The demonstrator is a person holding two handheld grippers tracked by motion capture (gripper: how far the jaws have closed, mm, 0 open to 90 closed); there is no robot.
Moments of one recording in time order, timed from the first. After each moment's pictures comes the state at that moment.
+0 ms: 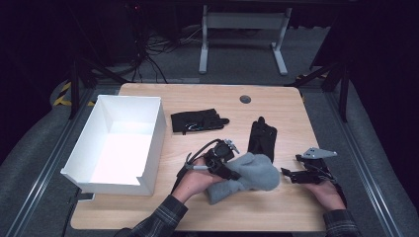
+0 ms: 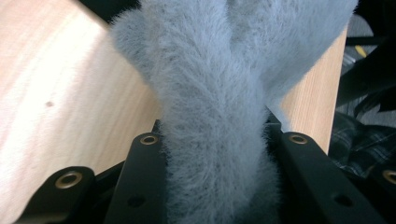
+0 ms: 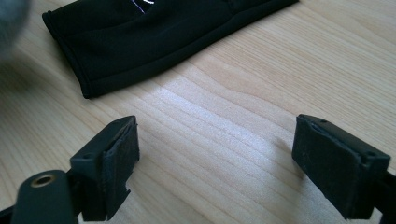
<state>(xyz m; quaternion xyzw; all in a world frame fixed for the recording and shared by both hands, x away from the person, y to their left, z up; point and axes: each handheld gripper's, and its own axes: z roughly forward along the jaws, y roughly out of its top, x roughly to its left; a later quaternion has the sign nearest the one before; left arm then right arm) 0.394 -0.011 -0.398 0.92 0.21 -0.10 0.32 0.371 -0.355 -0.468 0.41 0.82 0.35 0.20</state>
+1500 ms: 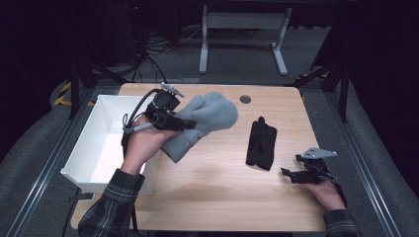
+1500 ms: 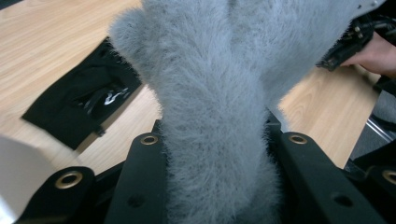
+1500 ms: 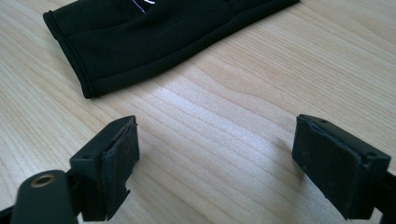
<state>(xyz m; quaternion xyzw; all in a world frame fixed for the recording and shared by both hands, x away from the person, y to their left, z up) 0.422 0.123 -0.260 0.86 0.35 0.03 0.37 0.371 -0.355 -0.468 0.41 0.82 0.35 0.20</state>
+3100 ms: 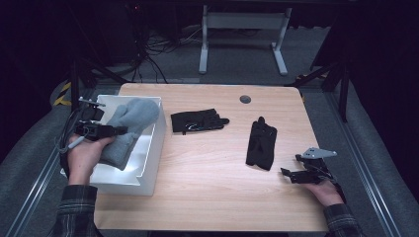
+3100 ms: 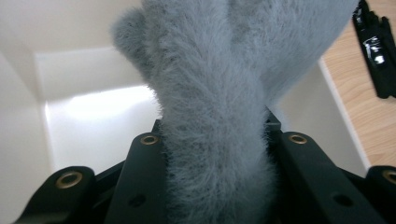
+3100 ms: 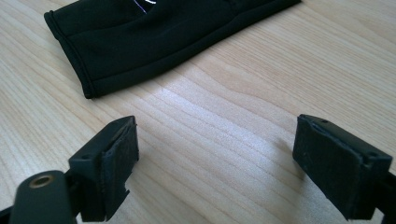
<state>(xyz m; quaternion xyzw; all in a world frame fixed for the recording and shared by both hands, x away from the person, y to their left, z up) 0.427 0.296 -0.336 0.75 0.57 0.04 0.34 0.372 -0.355 -0.468 0.41 0.82 0.35 0.19</state>
